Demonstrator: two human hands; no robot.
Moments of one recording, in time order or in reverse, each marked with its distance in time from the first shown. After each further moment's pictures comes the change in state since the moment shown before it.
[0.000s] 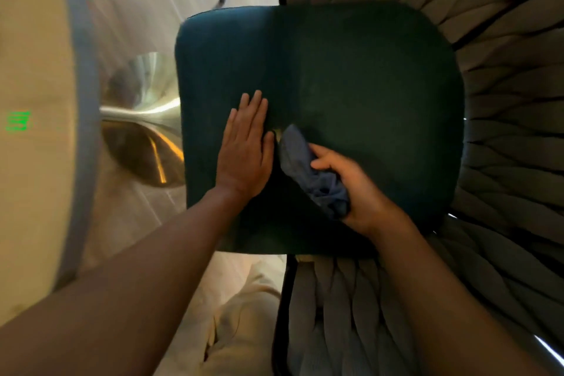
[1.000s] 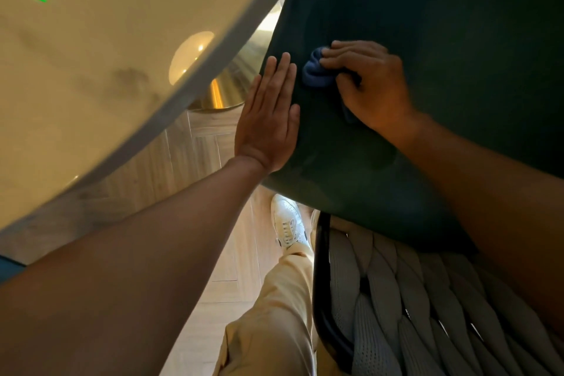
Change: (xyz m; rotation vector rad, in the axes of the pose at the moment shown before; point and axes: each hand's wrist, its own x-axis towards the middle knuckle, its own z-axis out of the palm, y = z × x) left_hand -0.111 -0.069 0.017 0.102 0.207 -0.227; right_hand 0.121 0.023 0.057 -1.498 -0.168 -1.248
